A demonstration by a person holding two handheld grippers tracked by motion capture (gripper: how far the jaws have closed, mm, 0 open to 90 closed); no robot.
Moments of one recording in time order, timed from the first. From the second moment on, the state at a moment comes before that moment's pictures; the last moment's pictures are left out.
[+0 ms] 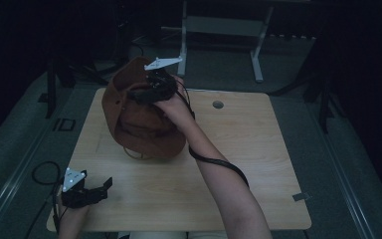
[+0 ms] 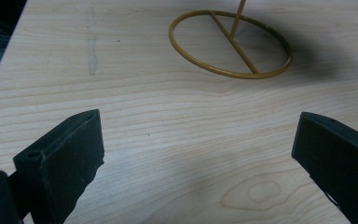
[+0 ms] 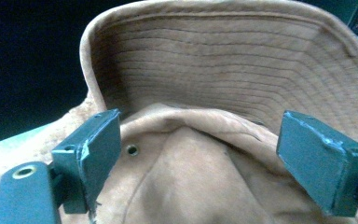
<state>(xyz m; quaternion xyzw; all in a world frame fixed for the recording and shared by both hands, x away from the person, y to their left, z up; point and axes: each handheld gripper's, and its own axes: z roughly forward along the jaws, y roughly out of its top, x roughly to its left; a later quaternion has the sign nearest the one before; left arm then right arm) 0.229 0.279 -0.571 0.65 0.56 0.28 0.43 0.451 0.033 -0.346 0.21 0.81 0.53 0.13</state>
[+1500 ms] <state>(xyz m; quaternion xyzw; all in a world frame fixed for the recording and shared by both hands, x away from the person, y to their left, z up) 0.229 0.259 -0.578 0.67 0.54 0.28 0.42 0.410 -0.122 -0.446 0.26 0.81 0.50 0.12</state>
